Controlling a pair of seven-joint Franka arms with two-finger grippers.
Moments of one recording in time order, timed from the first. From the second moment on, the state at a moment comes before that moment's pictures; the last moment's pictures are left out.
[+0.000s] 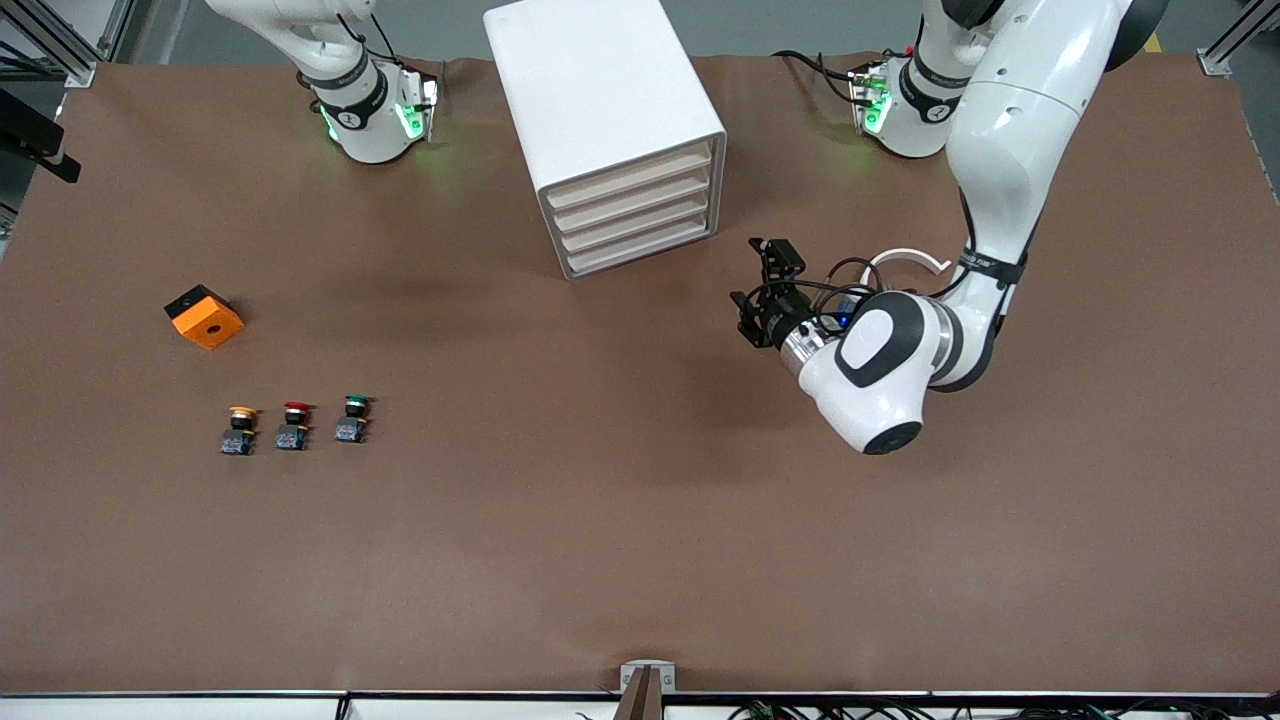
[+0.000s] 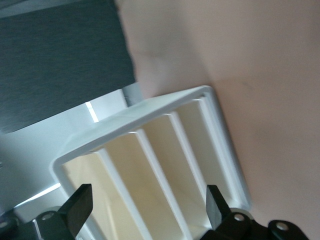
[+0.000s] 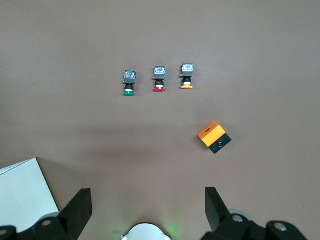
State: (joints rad) left arm -0.27 0.73 -0.16 -1.45 -0.71 1.27 -1.91; right arm -0.05 -0.15 -0.07 -1.56 0.00 1.38 -0.13
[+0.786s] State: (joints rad) left arm -0.37 0.77 -0.17 -1.52 -0.86 1.20 -2.08; right arm -0.05 -0.15 -0.06 -1.56 0.00 1.38 -0.13
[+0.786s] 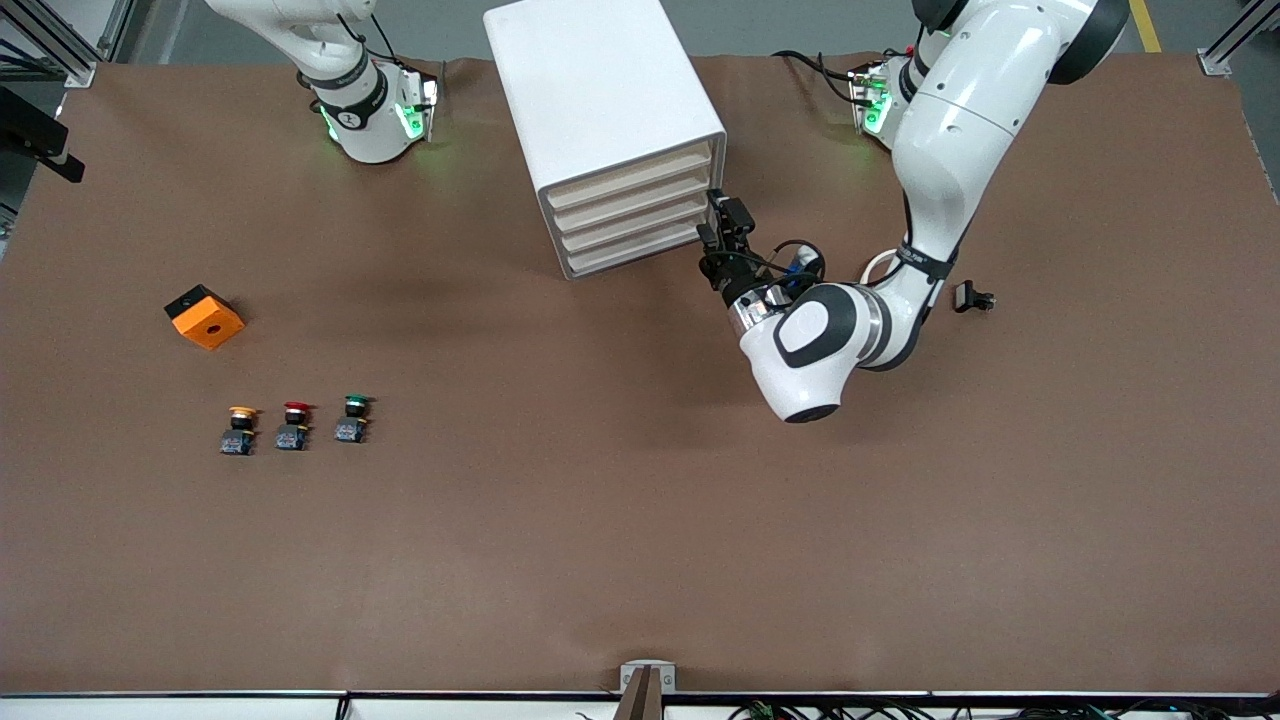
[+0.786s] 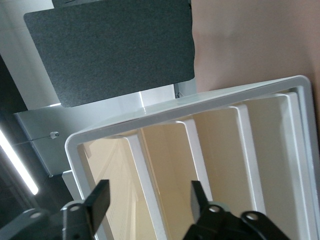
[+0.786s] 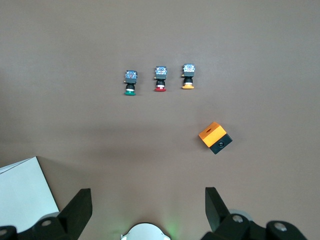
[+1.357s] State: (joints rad) left arm -0.42 0.77 -0.17 -1.56 -0.92 1.19 -2.12; right arm -0.05 -0.10 -0.07 -1.55 0.00 1.38 -0.13
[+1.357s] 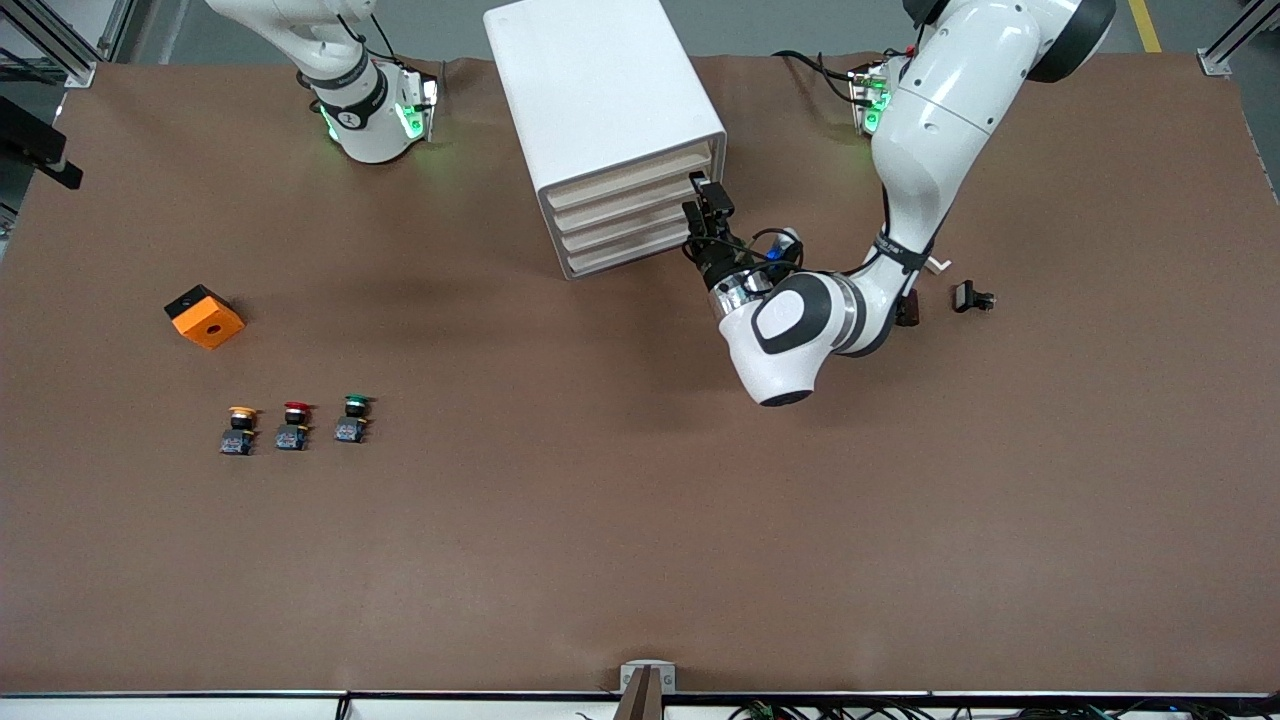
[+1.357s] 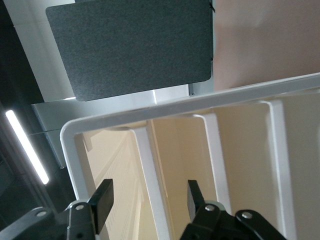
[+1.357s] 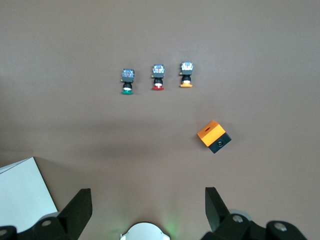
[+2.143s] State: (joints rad) left arm -0.50 0.76 -0.17 -1.60 -0.93 1.18 -2.14; right arm -0.12 0.19 -0.08 -1.56 -0.01 1.62 -0.13
